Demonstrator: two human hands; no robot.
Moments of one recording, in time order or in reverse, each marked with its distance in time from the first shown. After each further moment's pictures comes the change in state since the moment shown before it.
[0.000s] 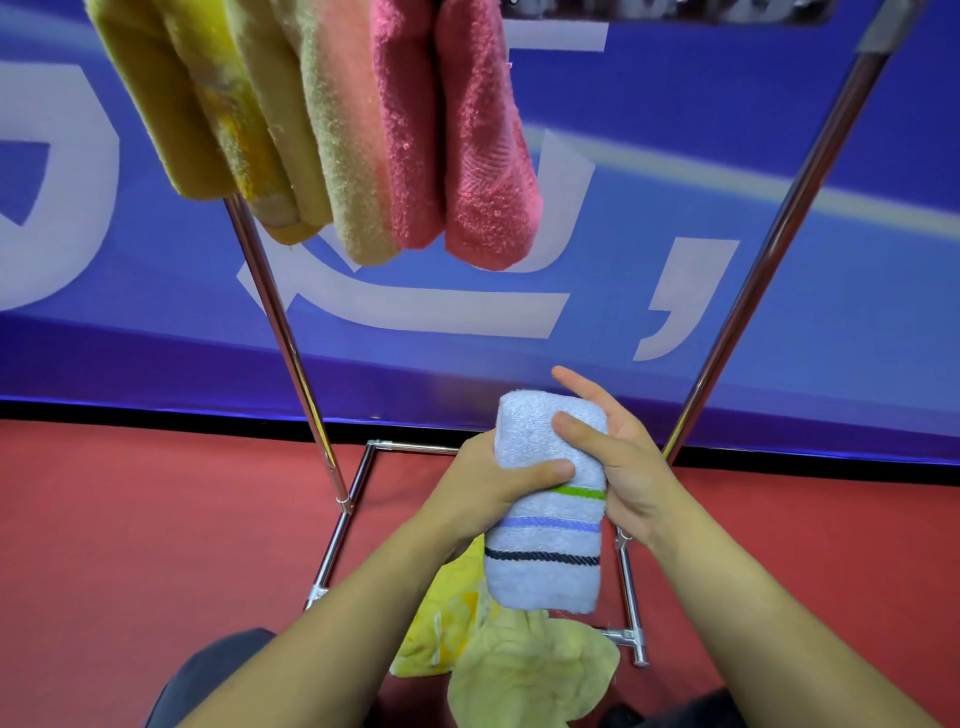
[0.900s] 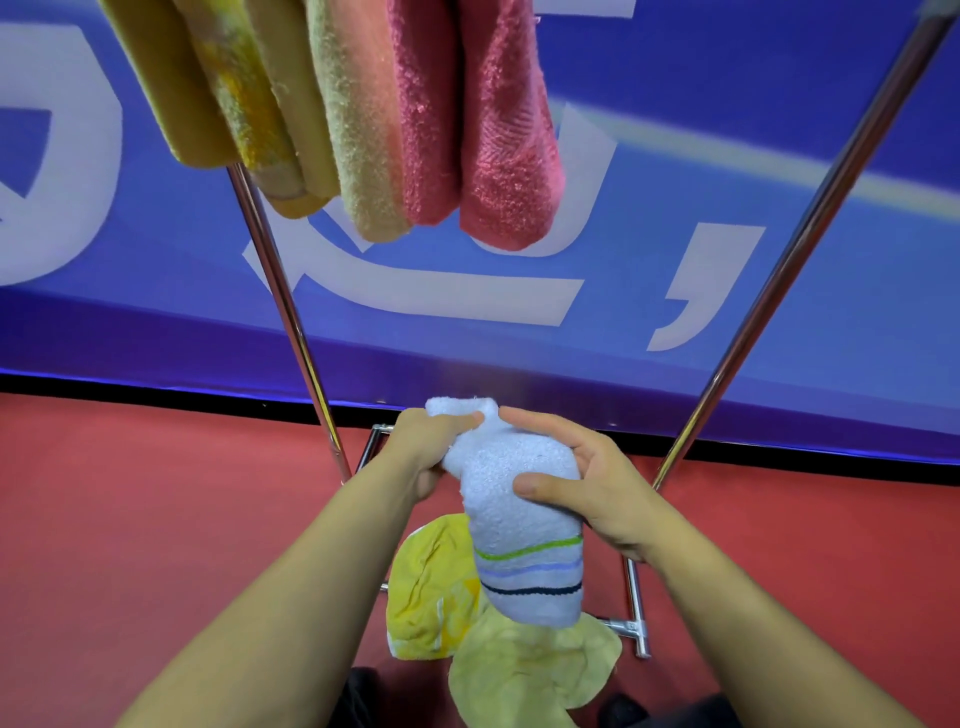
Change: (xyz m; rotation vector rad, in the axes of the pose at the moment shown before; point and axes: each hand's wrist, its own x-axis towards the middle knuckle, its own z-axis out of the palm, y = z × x) left_hand 0.045 -0.020 -0.065 -0.172 0.468 -0.300; right_hand -0.004 0.024 0.006 -0.471 -0.216 -0.053
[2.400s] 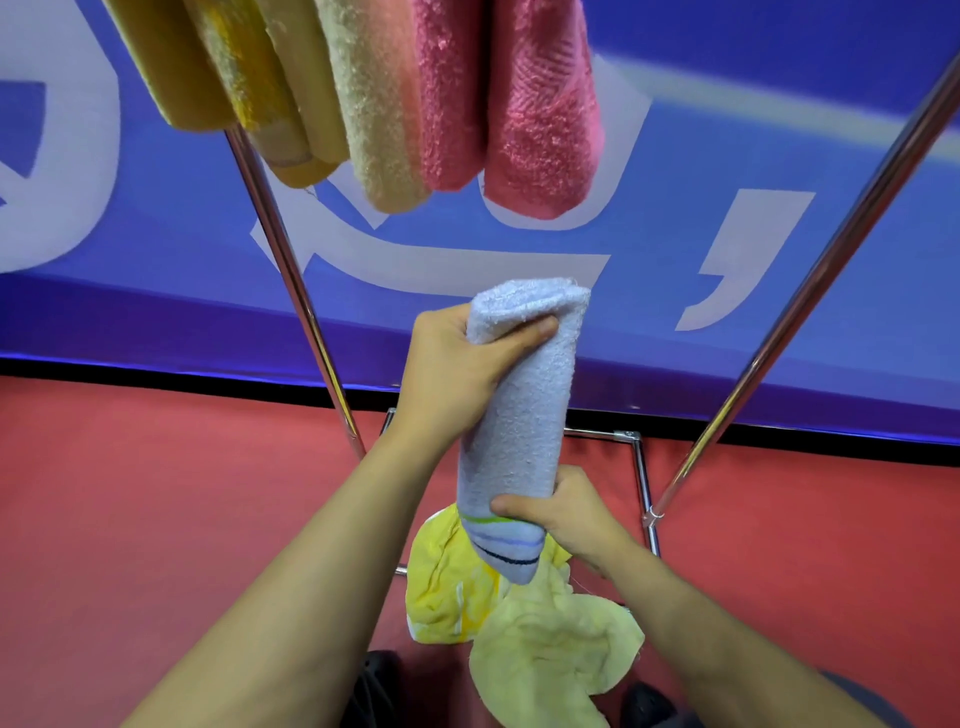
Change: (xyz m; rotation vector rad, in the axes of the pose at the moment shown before) left_hand -0.057 0.065 0.017 0.183 -0.065 0.712; right_hand 0.033 0.110 0.030 -0.020 0.187 0.272
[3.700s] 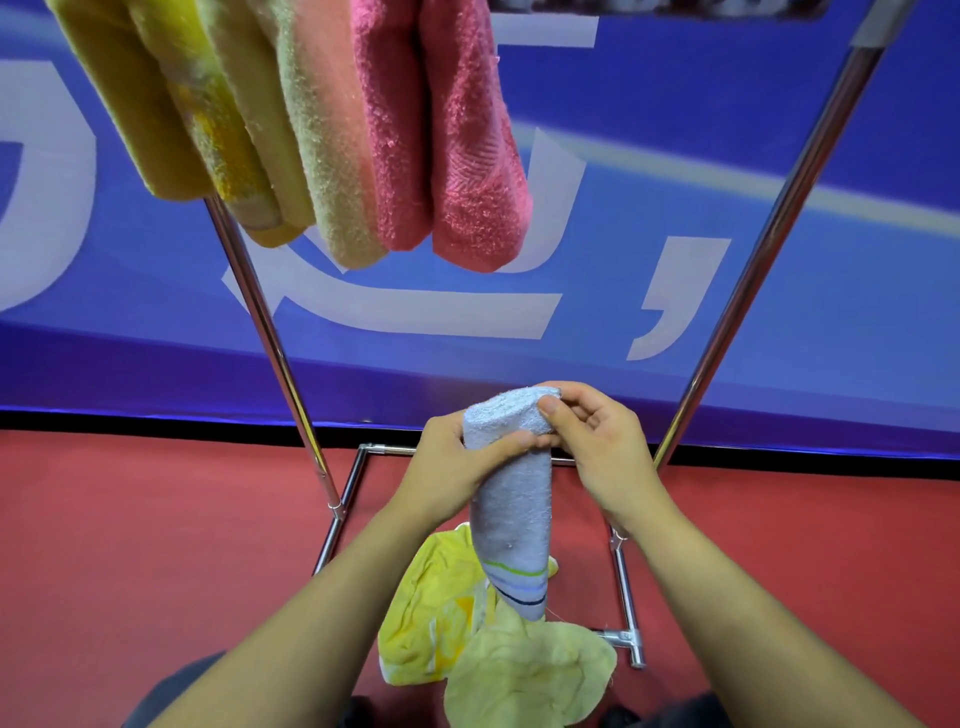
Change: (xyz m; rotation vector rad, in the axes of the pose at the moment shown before) left_hand -0.031 -0.045 0.019 -0.069 -0.270 -0.067; right_hand -0.033 -0.114 -0.048 0.189 0.226 -0.375
